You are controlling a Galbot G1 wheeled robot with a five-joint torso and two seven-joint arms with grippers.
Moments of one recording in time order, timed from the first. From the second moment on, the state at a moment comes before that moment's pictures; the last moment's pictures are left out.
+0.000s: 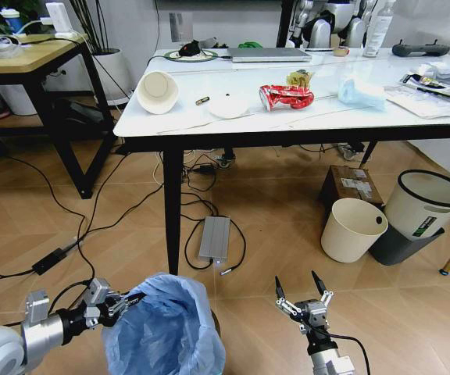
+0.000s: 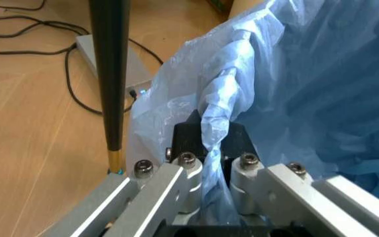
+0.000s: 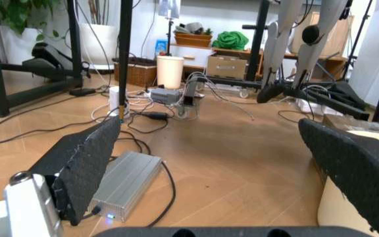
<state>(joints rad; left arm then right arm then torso) 1.90 -0.52 -0.82 -2.00 -0.91 0.16 0.53 -1.68 1.60 0.57 1.80 -0.07 0.48 -0.18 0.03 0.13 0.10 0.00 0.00</state>
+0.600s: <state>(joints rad) 1.90 -0.51 -0.79 -2.00 -0.93 0.17 0.44 -1.67 1.61 0.56 1.79 -0.11 0.49 -0.18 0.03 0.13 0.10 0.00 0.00</state>
